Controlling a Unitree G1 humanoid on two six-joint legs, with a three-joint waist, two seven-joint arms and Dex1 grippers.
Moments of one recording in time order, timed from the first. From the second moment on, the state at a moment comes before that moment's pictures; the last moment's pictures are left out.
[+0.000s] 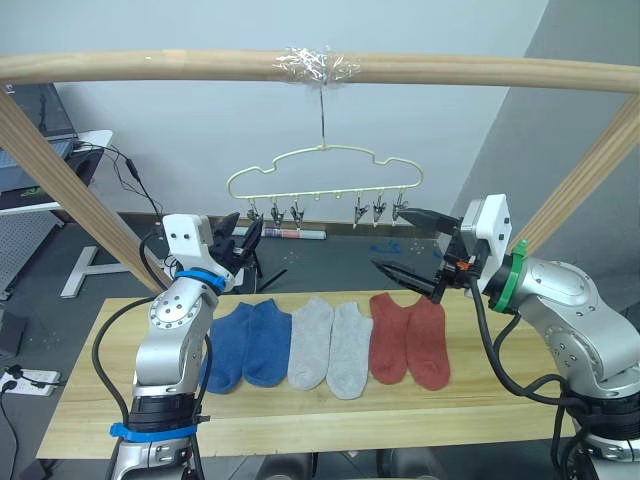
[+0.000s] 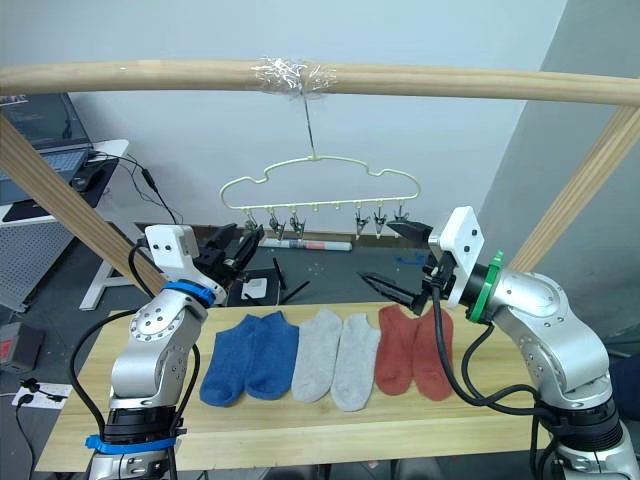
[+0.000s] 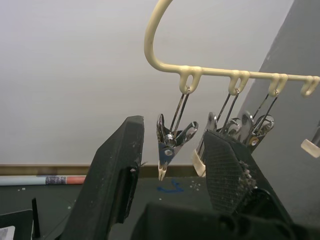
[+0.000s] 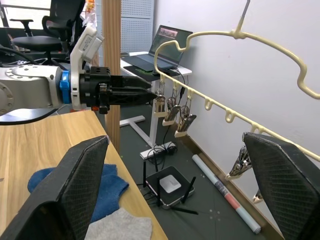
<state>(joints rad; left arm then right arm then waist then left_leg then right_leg) -0.27 0.33 0.16 -0.12 -0.26 0.27 -0.31 -0.34 -0.57 -0.01 -0.54 0.54 0.57 0.72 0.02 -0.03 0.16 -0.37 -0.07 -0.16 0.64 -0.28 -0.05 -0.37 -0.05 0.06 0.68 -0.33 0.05</state>
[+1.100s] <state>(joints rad) -0.35 0.30 0.14 0.05 -0.21 0.16 -0.31 -0.41 -0.59 -0.01 -0.57 0.63 0.65 0.70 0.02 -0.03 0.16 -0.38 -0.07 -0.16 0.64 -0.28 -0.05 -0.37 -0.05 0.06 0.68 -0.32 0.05</state>
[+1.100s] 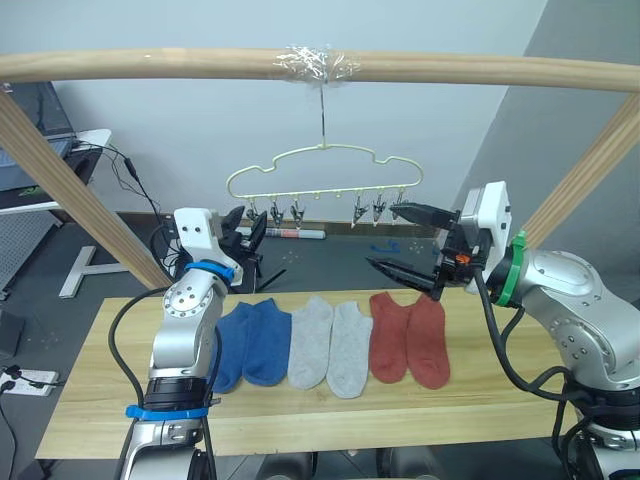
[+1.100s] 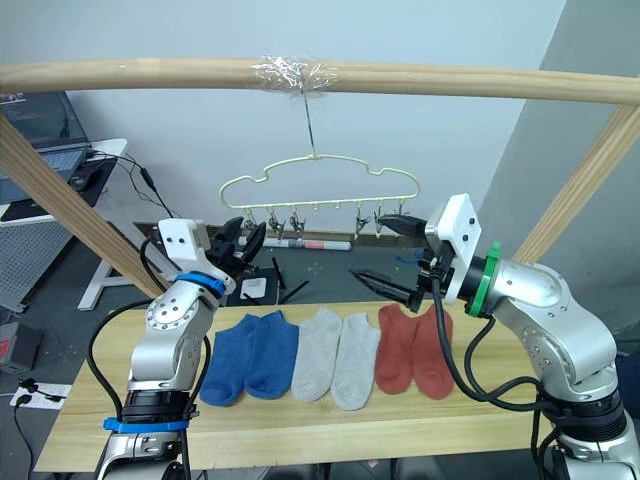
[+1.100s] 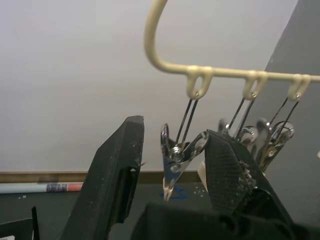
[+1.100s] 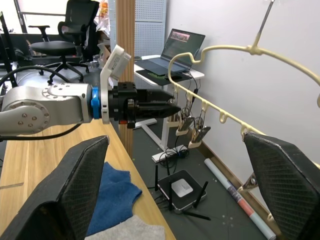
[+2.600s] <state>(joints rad) -0.41 0.33 0.12 0.11 -0.25 0.23 -0.39 -0.12 -0.50 0.03 -0.20 0.24 0.56 0.39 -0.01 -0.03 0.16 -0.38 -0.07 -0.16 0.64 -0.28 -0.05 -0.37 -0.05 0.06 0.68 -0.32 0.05</state>
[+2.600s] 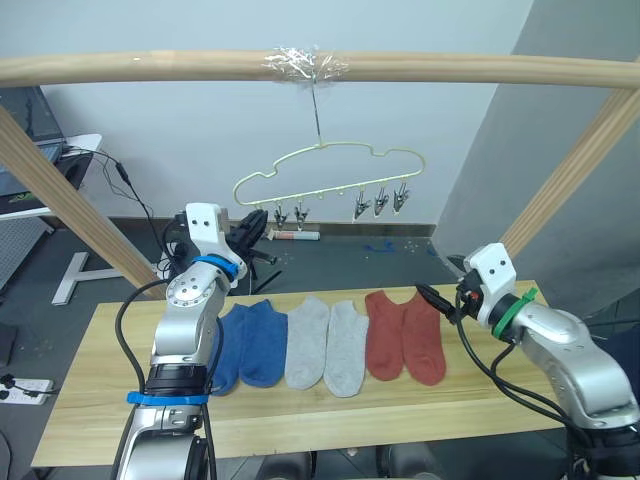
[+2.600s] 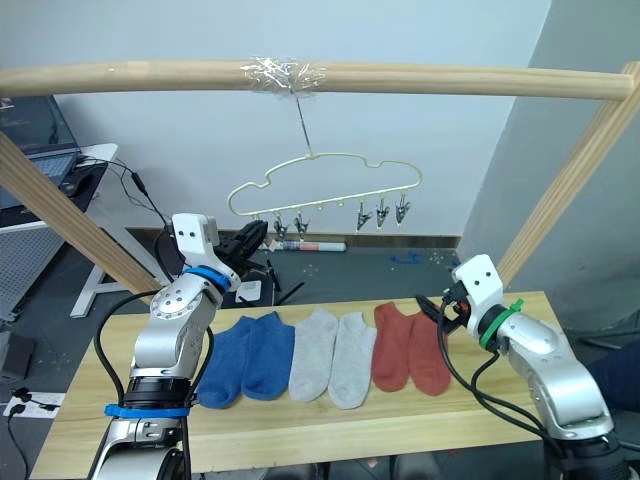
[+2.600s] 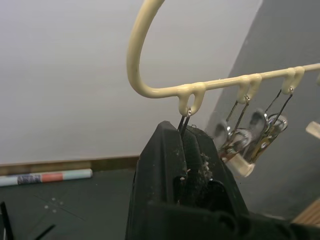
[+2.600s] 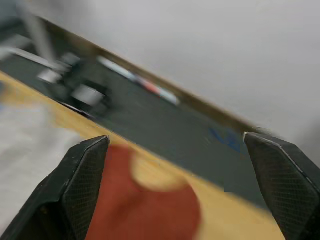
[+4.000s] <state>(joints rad) -0.37 0.33 0.12 0.00 -0.26 0.30 -0.38 -0.19 -0.27 0.08 0.16 0.06 0.58 0.24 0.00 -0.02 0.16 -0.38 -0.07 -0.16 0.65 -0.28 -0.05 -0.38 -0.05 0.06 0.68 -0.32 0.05</state>
